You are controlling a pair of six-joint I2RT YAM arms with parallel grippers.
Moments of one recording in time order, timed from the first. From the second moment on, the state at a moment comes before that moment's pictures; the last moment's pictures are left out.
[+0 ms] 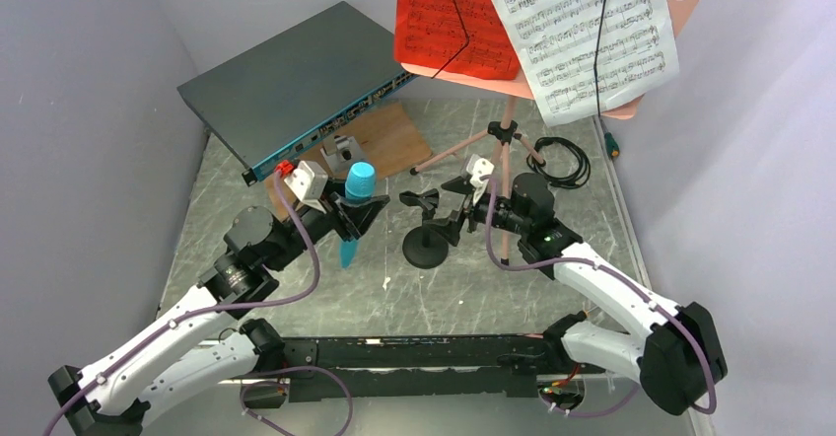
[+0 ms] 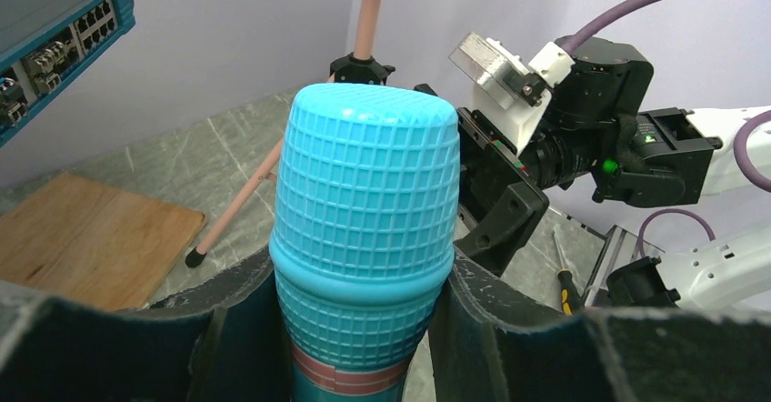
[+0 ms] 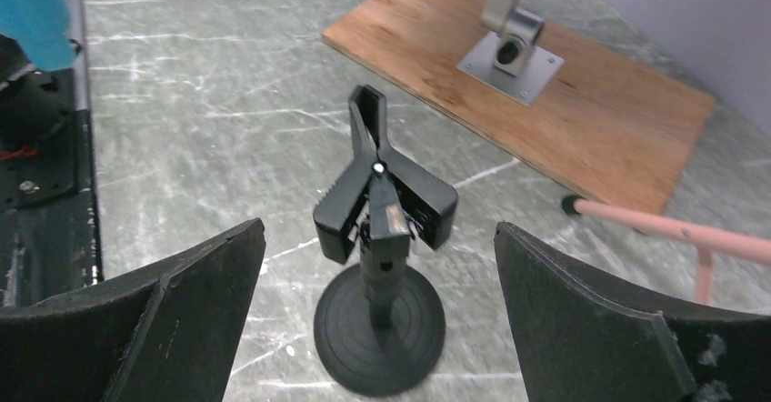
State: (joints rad) left arm -0.80 0.70 0.74 0.16 0.08 -0.23; right arm 0.54 1.05 0.64 0.26 -0.58 -0.12
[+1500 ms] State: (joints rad) left arm -0.68 1.16 0.72 0.72 0.12 -0.12; right arm 0.50 1.25 0.67 0.46 -0.80 -0.11
